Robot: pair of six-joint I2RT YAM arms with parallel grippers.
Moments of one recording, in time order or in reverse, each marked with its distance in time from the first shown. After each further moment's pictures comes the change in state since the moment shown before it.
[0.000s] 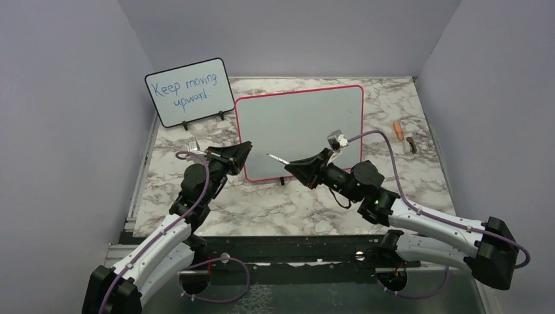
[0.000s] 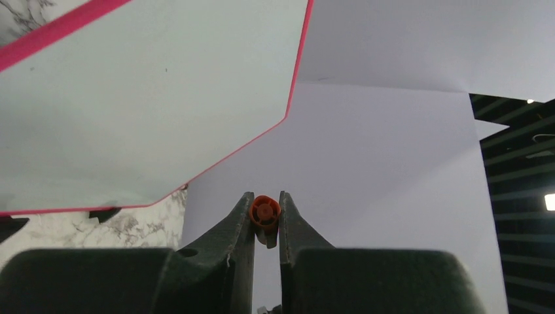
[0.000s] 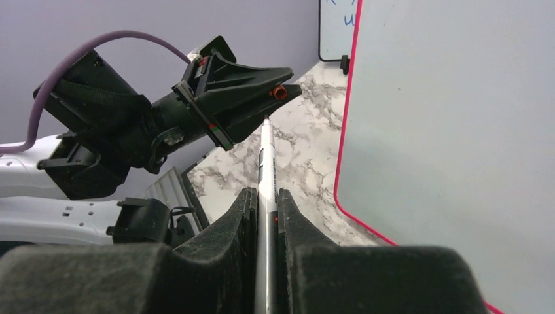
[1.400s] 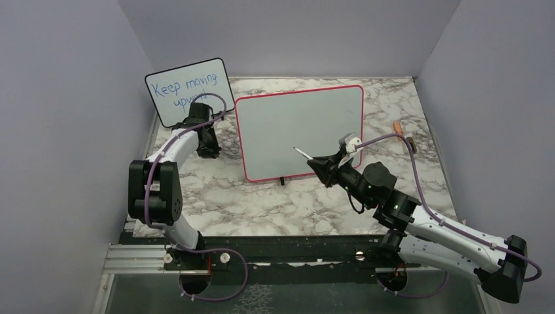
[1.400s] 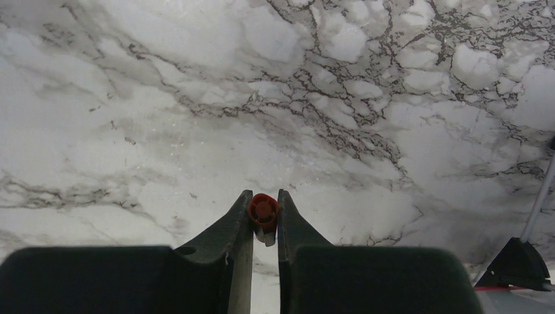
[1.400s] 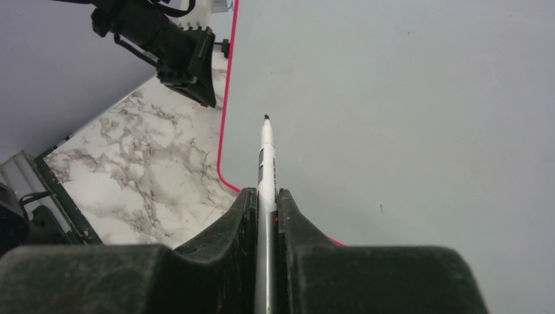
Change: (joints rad) left arm 0.405 0.848 0.759 -1.016 0.022 1.308; right arm 0.000 -0.208 0.042 -0.387 0.258 -0.295
